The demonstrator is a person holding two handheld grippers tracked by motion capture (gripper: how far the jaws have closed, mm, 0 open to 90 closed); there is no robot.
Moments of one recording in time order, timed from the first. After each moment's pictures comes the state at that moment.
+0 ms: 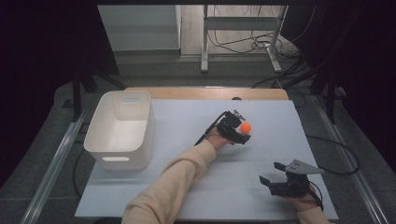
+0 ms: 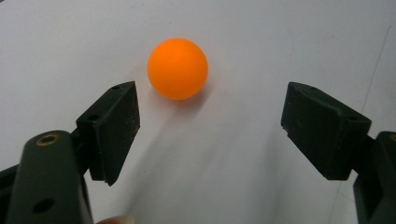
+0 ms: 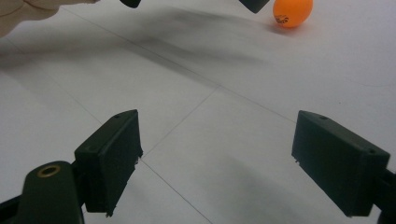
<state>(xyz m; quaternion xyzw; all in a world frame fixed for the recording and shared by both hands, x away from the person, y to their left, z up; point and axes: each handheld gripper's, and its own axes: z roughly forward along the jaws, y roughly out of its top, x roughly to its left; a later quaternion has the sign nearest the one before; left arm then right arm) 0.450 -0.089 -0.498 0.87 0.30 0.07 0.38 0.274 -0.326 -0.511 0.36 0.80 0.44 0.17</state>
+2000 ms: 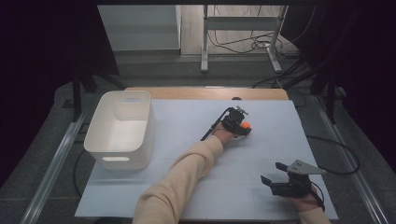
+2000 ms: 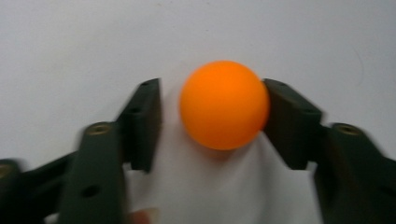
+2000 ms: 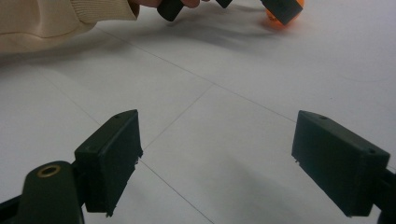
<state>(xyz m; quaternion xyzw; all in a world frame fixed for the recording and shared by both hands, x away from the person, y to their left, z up) 0.493 -0.108 -0.523 0.87 0.33 0.06 0.37 0.273 -0.330 -0.511 0.37 0.80 0.44 0.18</state>
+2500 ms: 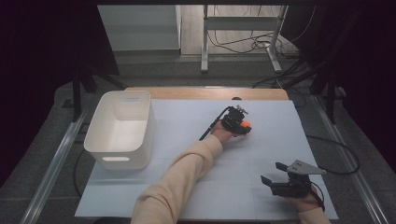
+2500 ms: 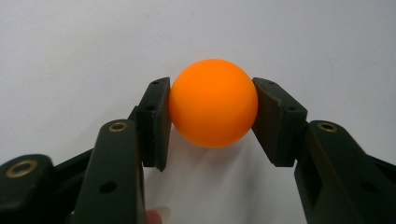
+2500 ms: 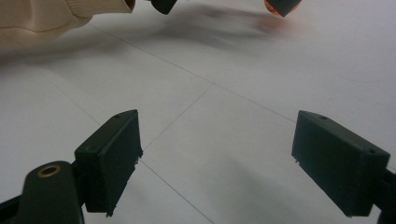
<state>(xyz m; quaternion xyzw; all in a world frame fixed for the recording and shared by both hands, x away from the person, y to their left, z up) 0.486 -0.104 -0.510 0.86 0.32 0.05 0.39 0.273 -0.330 -0.510 0.37 0.80 0.44 0.18</state>
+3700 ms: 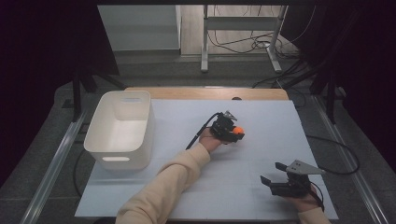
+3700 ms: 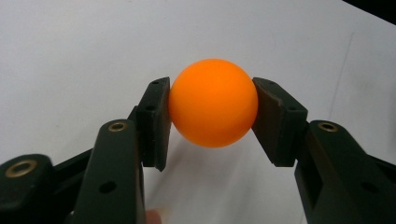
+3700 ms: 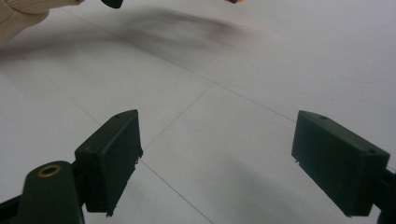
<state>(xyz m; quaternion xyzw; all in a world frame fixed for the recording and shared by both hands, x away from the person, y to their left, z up) 0.442 -0.060 -0.501 0.86 0.30 0.04 0.42 0.273 -0.328 -0.511 0.37 0.80 0.44 0.18</state>
